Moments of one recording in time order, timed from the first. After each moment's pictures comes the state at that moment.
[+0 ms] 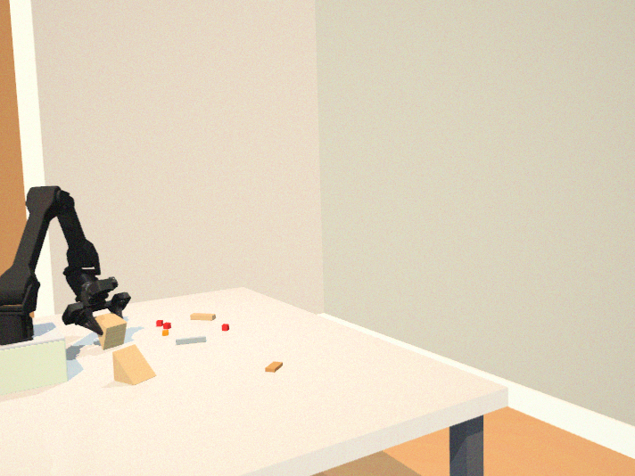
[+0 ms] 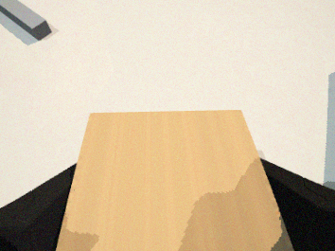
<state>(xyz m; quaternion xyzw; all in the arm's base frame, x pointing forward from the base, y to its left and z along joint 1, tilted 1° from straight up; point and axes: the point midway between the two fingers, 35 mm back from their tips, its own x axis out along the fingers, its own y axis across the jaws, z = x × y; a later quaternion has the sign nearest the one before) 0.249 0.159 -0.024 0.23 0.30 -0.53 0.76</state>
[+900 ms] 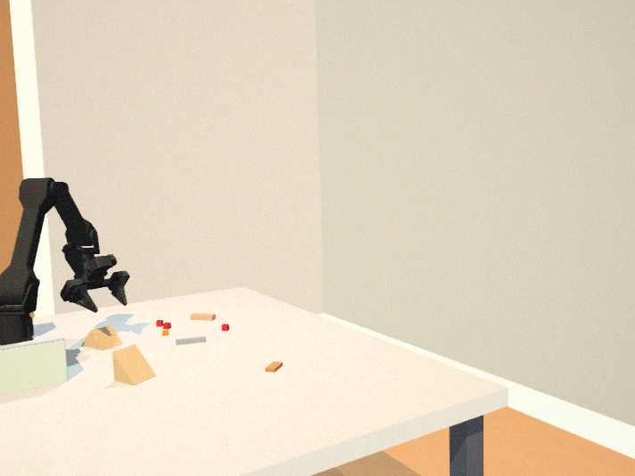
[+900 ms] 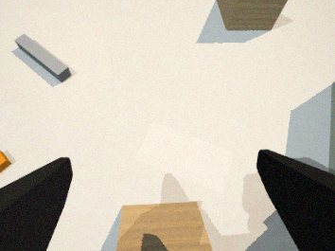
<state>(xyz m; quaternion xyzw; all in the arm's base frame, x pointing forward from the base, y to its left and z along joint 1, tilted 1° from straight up) 0.249 0.158 0.039 0.22 0.30 -0.53 0.76</state>
